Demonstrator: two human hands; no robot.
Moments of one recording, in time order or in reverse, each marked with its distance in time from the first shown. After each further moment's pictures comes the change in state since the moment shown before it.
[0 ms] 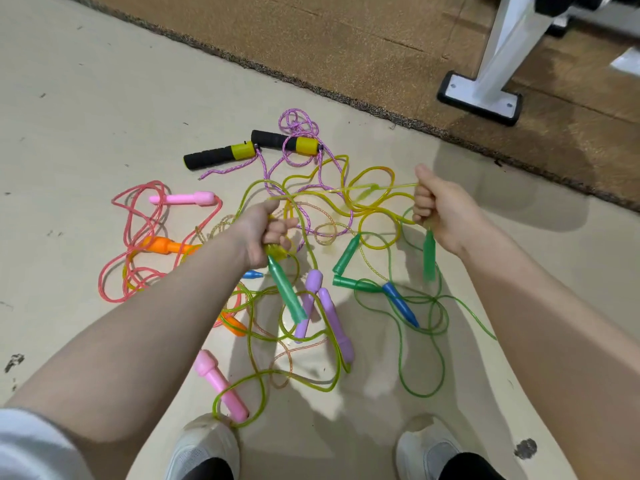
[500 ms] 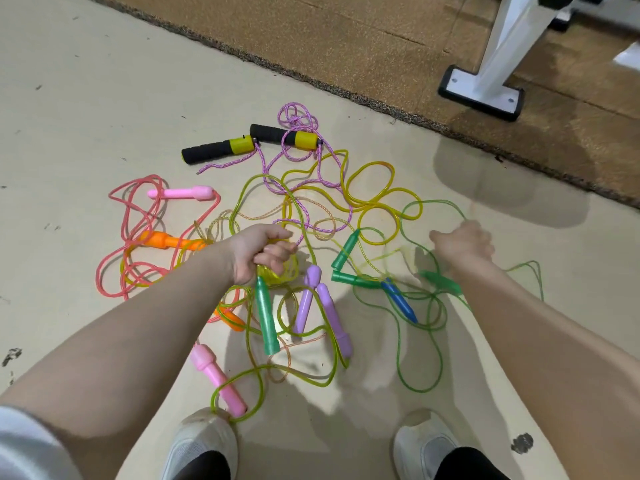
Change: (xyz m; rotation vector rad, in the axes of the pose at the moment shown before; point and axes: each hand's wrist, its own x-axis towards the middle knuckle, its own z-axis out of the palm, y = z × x) left_hand 0.009 -0.022 -0.026 0.078 -0.241 -0.272; right_hand 0.007 0.058 -0.046 -0.935 0.566 0.253
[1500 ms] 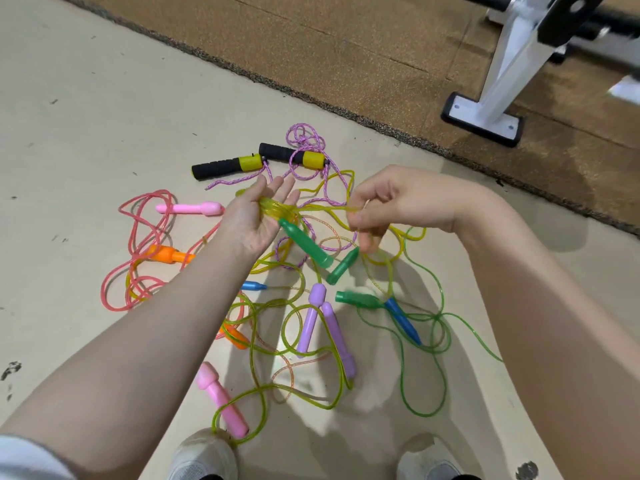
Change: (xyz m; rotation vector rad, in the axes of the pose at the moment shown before) left_hand -0.022 0.045 0.027 -0.650 -0.069 0.666; right_hand -0.111 -0.129 -0.071 -0.110 -0.948 -0.977
